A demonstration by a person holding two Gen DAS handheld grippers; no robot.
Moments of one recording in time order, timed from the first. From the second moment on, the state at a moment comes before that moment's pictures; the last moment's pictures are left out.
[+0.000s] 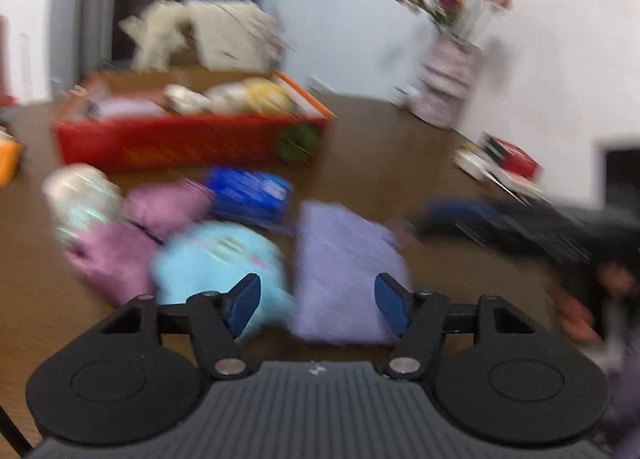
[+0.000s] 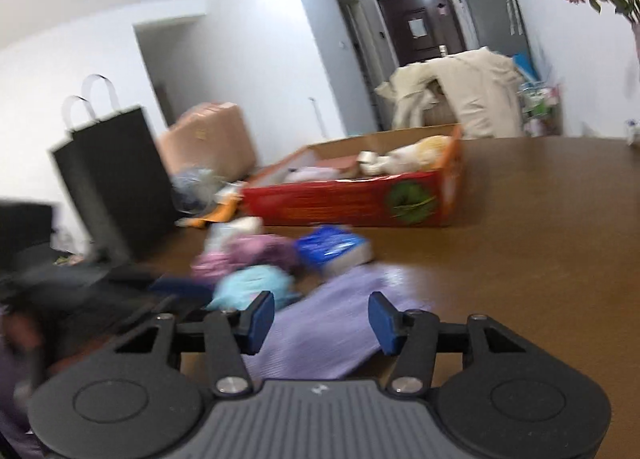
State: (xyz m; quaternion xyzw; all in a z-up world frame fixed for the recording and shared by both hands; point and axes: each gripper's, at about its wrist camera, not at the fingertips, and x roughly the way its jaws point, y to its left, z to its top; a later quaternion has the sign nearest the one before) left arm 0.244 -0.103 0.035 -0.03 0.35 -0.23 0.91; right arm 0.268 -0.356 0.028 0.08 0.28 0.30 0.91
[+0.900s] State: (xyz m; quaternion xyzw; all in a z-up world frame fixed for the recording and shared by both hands) left arm 0.269 -0.118 0.017 -0.08 0.35 -0.20 0.91; right arm 0.254 -0.377 0.012 0.08 0.30 0.18 0.93
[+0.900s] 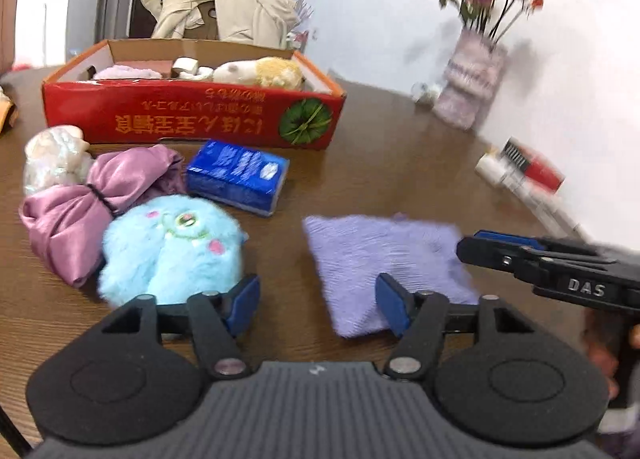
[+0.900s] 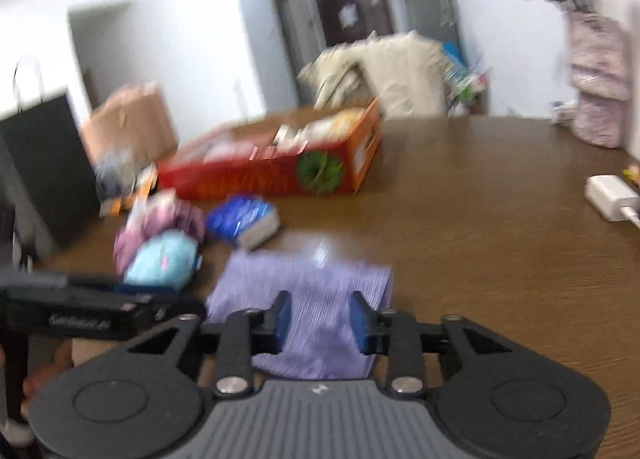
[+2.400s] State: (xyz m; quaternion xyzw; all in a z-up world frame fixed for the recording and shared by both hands) left arm 0.512 -0.123 0.027 -0.06 0.38 -0.21 0.90; right arm 0.514 -0.267 0.044 -0.07 0.34 0.15 0.92
